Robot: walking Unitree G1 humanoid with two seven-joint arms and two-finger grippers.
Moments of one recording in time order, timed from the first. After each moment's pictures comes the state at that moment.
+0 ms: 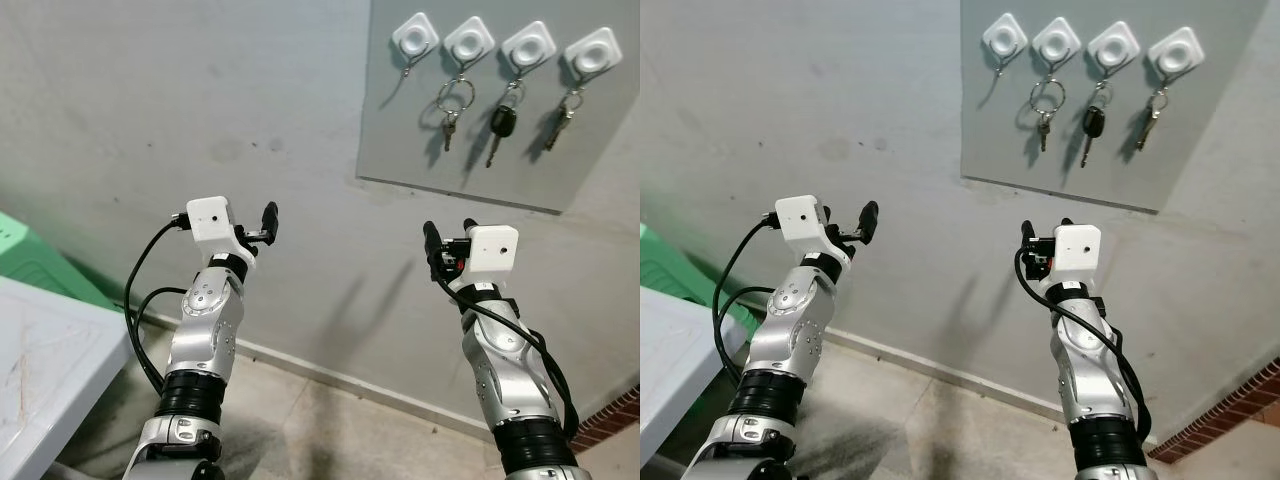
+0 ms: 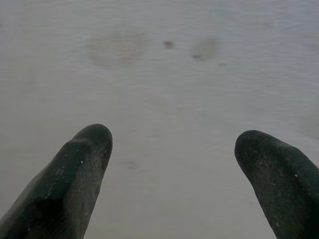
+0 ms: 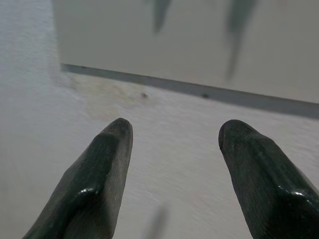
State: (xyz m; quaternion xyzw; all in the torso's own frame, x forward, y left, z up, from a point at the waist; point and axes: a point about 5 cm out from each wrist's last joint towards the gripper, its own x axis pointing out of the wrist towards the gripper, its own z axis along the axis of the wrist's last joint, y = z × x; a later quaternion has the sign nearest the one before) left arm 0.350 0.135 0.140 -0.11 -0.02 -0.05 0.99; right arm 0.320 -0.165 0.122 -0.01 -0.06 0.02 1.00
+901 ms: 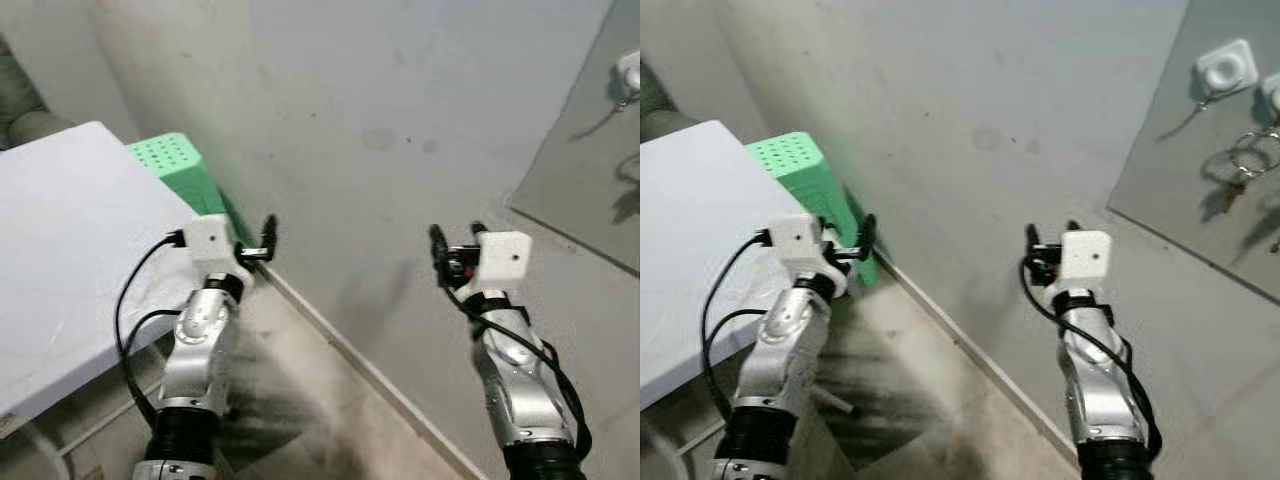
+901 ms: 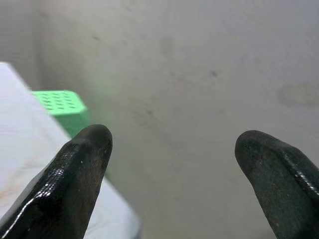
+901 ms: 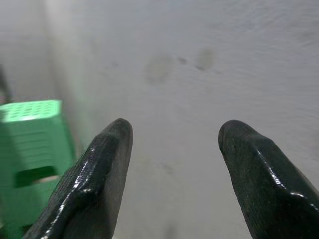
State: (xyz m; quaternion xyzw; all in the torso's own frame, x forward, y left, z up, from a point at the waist) left arm 0.323 0.133 0.140 -0.10 -0.05 -0.06 0.99; right arm 0.305 -0.165 0.134 -0.02 -0.08 0.03 1.00
